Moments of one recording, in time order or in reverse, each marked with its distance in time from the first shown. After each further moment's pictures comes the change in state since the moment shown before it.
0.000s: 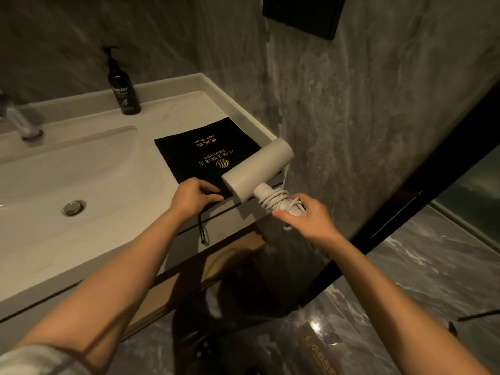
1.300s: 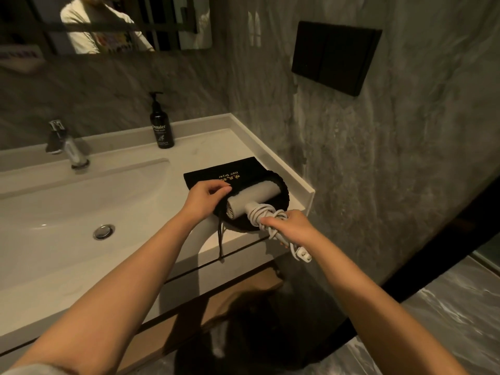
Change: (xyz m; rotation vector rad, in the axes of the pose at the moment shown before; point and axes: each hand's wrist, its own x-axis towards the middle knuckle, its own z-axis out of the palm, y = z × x) left_hand 0.026 0.020 -0.062 -0.310 0.156 0.102; right_hand 0.066 -0.068 0.040 0.026 -0.179 0.124
